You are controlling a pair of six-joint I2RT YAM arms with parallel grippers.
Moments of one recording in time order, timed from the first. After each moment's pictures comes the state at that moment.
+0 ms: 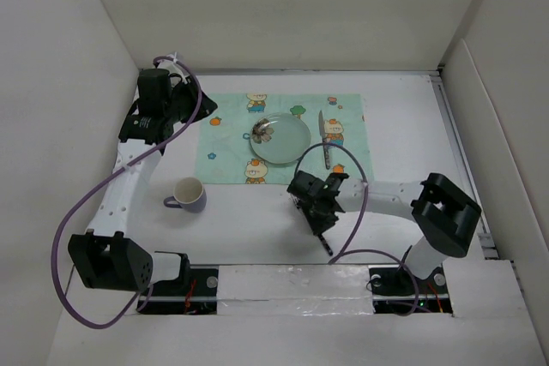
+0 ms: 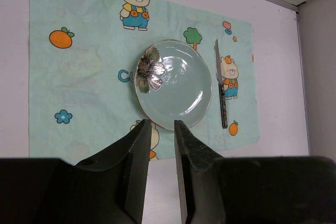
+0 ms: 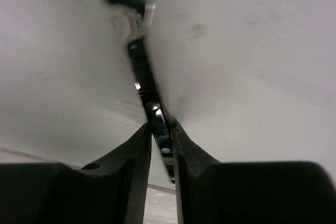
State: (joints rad) left arm -0.10 1.29 1.30 -0.51 0.27 -0.48; right arm 0.95 1.62 0.94 -0.72 0.06 0.55
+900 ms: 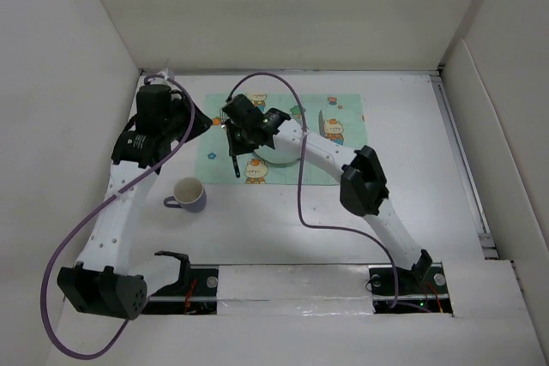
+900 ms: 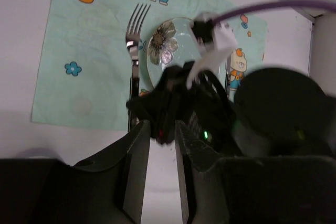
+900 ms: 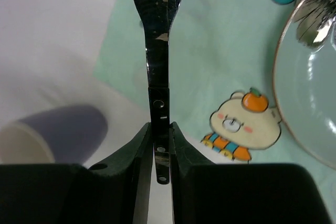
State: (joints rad) left arm -0.15 1.15 1.27 -0.68 0.12 -0.61; right arm 0.92 2.30 2.20 -0.75 0.06 0.57
